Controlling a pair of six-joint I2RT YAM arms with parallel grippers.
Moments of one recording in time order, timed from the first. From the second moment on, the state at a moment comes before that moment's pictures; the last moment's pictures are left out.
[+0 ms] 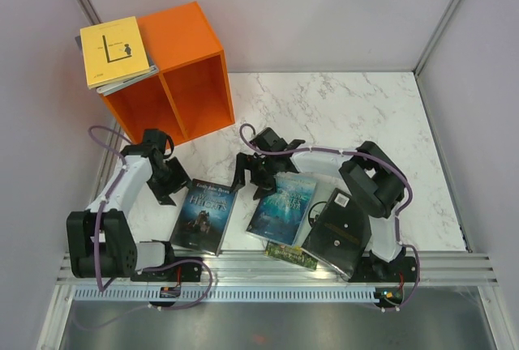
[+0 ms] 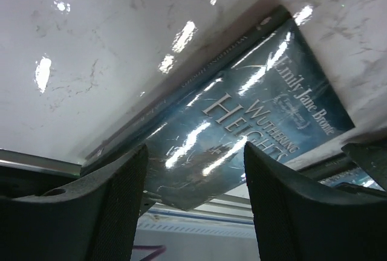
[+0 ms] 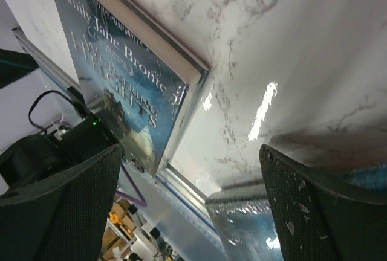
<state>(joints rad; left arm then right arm) 0.01 1.28 0.86 -0.95 0.09 -0.60 0.80 1.97 1.25 -0.30 -0.51 0.87</state>
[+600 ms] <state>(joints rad) 0.02 1.58 0.85 -0.94 0.18 -0.58 0.93 1.99 1.08 0.14 -0.45 1.17</state>
